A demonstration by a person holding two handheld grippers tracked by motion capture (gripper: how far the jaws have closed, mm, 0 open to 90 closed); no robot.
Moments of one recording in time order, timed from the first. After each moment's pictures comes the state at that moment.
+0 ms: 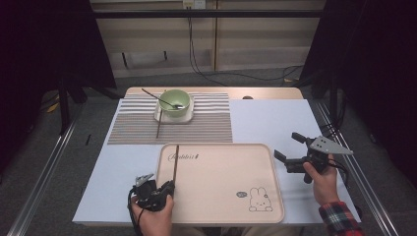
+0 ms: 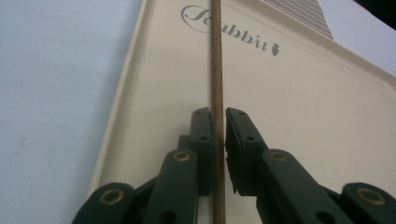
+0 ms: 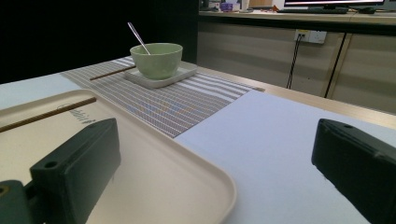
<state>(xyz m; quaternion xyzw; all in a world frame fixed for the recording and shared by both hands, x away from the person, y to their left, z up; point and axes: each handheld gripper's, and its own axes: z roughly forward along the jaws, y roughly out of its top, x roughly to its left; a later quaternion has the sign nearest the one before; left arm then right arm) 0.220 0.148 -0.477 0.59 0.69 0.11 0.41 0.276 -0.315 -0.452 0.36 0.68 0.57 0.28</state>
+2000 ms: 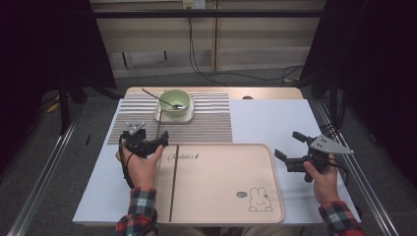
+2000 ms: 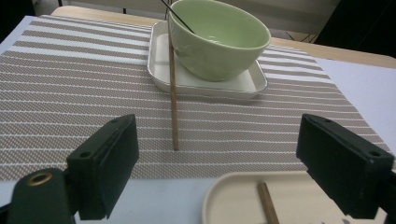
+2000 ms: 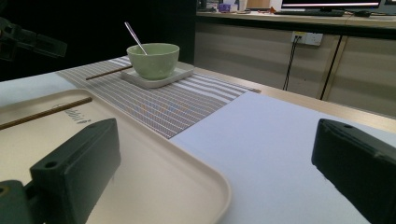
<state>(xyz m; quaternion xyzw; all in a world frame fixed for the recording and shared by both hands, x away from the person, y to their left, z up) 0.355 0.183 -0.436 0.64 0.58 0.24 0.44 0.277 -0.316 -0.451 0.36 0.68 0.57 0.28</state>
